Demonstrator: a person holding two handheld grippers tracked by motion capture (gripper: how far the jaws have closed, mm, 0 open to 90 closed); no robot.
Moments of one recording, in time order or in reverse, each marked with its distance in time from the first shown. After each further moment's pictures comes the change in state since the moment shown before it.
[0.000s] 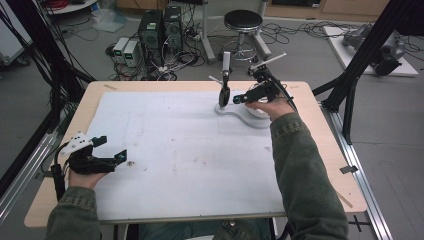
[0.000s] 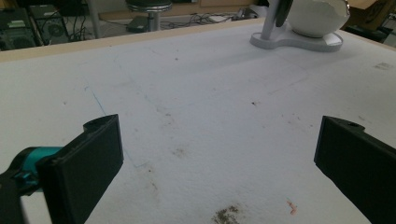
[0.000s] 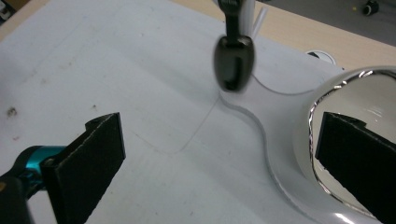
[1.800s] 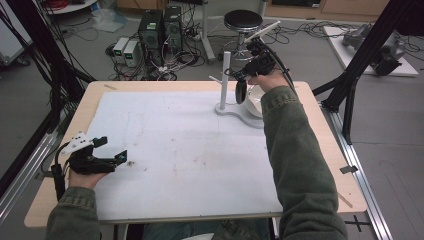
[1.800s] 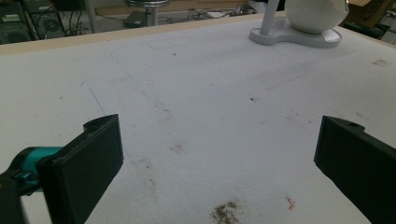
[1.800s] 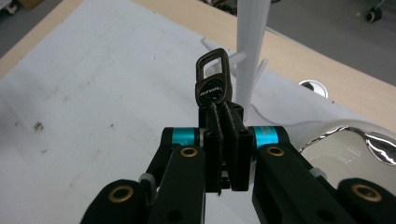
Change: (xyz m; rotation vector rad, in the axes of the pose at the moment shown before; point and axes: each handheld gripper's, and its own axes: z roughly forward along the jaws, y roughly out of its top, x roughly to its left) left arm 0.001 -0.001 0.001 0.013 -0.011 -0.006; right arm 0.008 0.072 -0.020 0.065 0.018 -0.024
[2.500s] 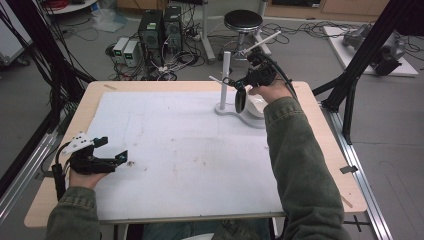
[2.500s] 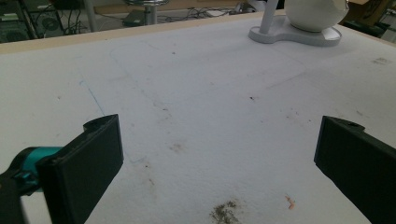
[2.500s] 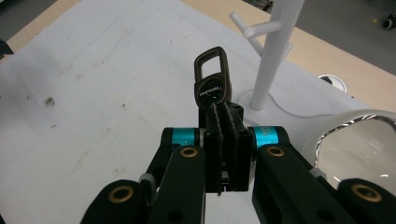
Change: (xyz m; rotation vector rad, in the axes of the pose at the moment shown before) left arm 0.000 0.000 0.001 0.009 -0.001 -0.001; right arm 0.011 -0.022 -0.005 -0.018 0.034 -0.057
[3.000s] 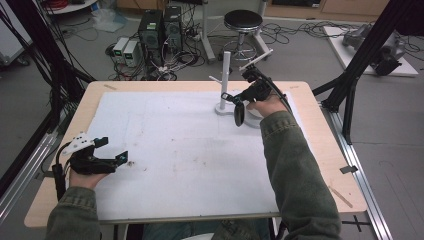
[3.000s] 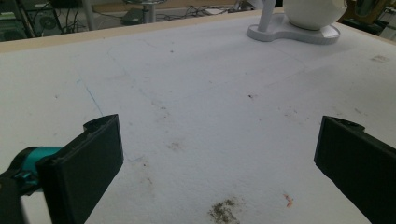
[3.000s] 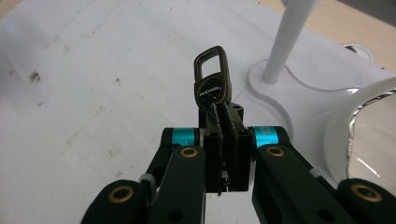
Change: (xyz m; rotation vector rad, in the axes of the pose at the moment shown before) left arm -0.001 0.000 0.000 0.005 -0.007 0.003; right arm 0.007 -0.030 0.026 0.059 0.002 -0.006
